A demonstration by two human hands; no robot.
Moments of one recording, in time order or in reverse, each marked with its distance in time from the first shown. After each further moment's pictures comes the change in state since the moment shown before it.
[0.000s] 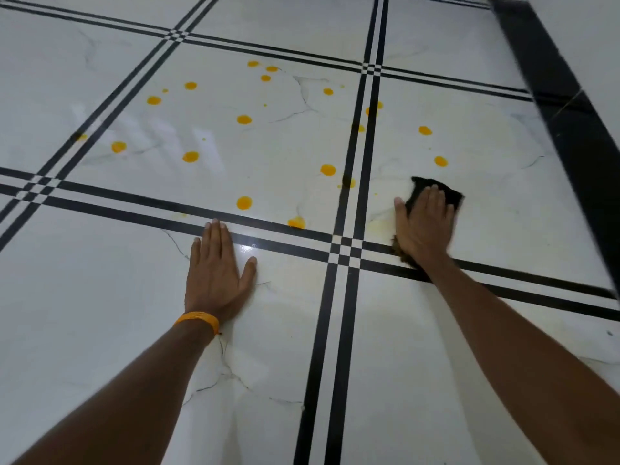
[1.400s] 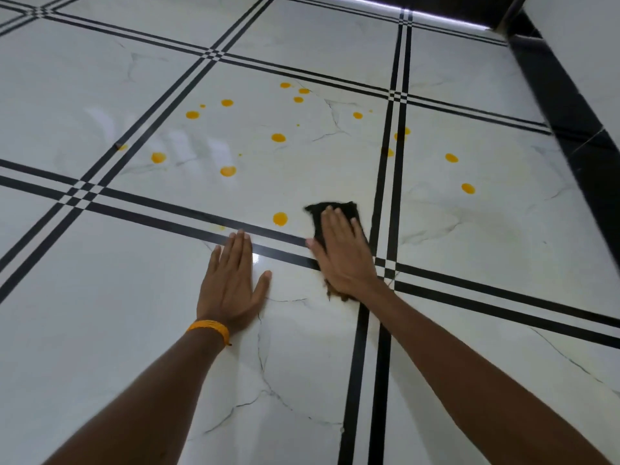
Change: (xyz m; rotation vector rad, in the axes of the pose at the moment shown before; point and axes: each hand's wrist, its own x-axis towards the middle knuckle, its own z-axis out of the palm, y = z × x) left_hand 0.006 -0.040 -0.017 0.028 0.004 0.092; right_hand -0.077 -0.150 0.033 -0.032 -0.150 -0.636
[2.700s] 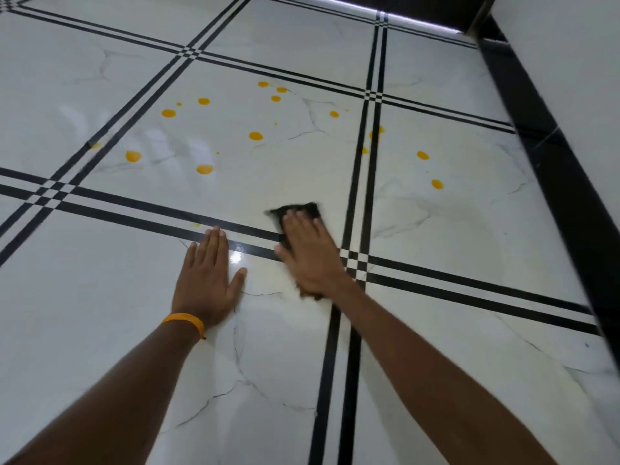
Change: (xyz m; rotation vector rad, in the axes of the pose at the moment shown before) left_hand 0.001 -0.017 0.007 0.063 -0.035 0.033; right_hand 0.000 -0.023 0.012 -0.031 0.000 -0.050
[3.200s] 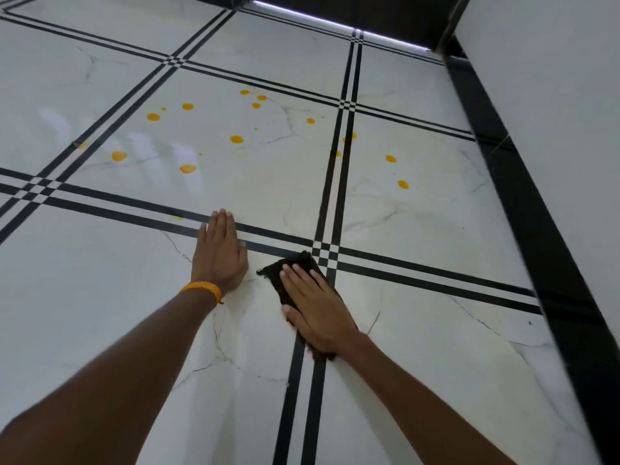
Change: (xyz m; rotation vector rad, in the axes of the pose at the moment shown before) left_hand 0.020 0.074 -0.028 -0.109 0.008 -0.060; right_hand -0.142 0.030 0.006 0.034 -0.042 -0.203
